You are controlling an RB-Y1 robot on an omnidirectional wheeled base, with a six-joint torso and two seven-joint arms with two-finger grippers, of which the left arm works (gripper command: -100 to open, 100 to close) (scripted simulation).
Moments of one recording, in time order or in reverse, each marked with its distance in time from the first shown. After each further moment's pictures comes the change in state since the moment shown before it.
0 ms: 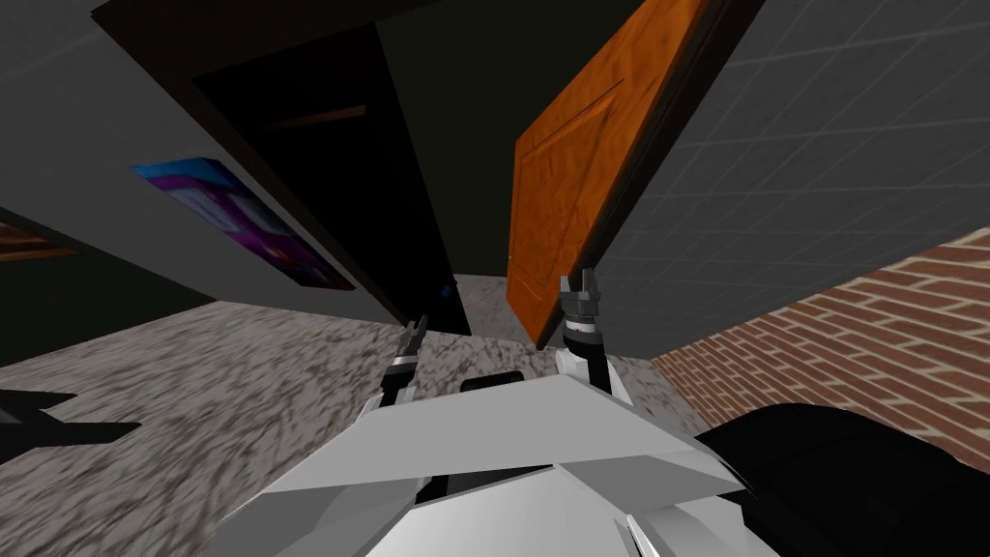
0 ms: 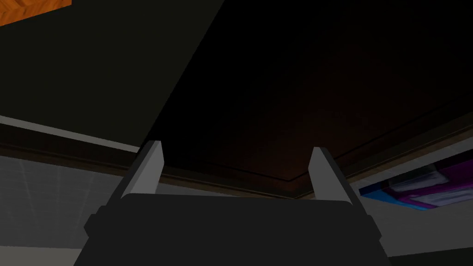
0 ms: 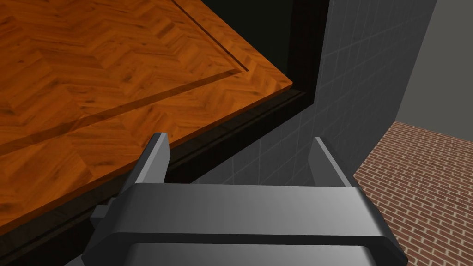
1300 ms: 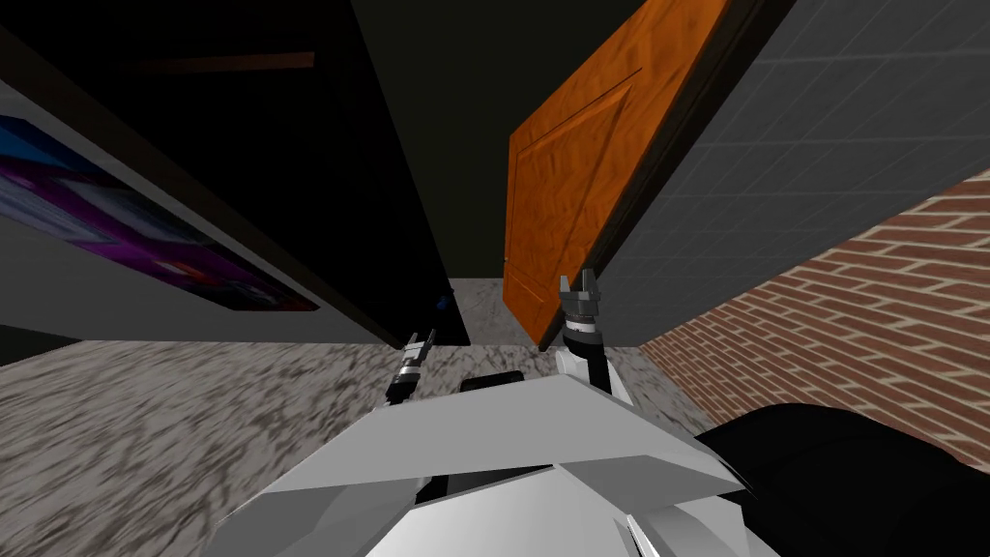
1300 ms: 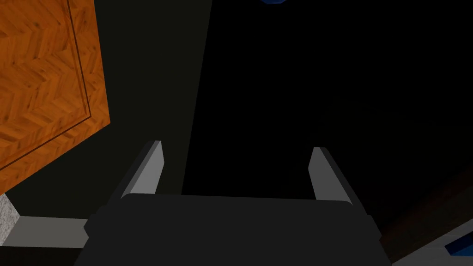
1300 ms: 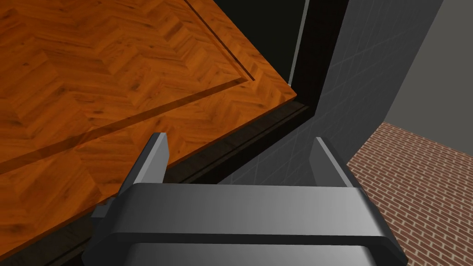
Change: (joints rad) arm -0.073 -0.019 0.098 0.303 -0.175 -0.102 -0.279
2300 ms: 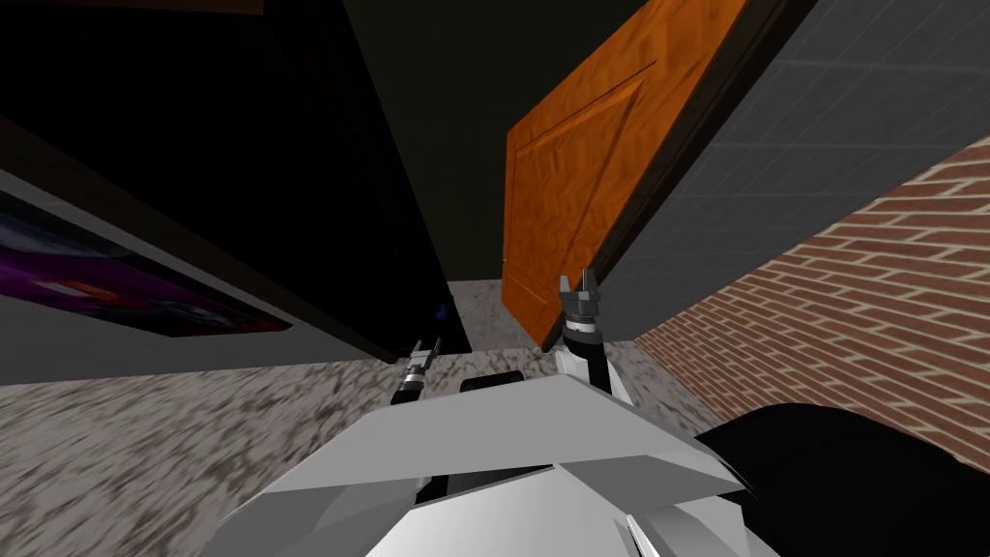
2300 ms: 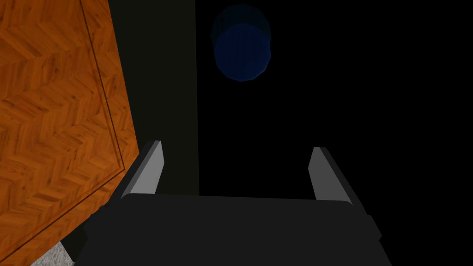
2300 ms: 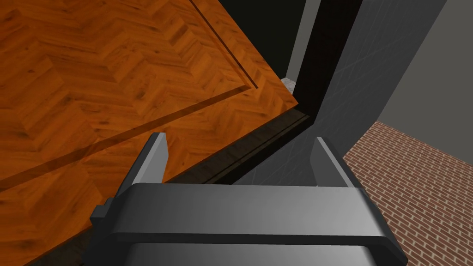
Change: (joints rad) arm -0.034 -0.026 0.061 0.176 -0.109 -0.061 -0.167
